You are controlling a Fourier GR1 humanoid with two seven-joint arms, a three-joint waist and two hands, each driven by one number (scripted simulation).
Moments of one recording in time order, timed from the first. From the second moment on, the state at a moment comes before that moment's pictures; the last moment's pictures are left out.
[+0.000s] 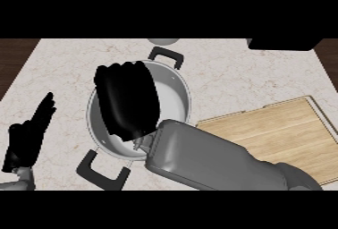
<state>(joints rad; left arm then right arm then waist) -0.02 0.28 0.13 -1.52 -0.12 0.01 0.14 -1.07 0.00 0.76 -1.33 0.78 -0.27 0.86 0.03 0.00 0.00</state>
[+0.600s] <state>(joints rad) -0.03 0.27 0.12 -1.54 -0.13 0.00 0.14 -1.20 0.00 0.75 -0.83 0.56 -0.44 0.57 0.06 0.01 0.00</state>
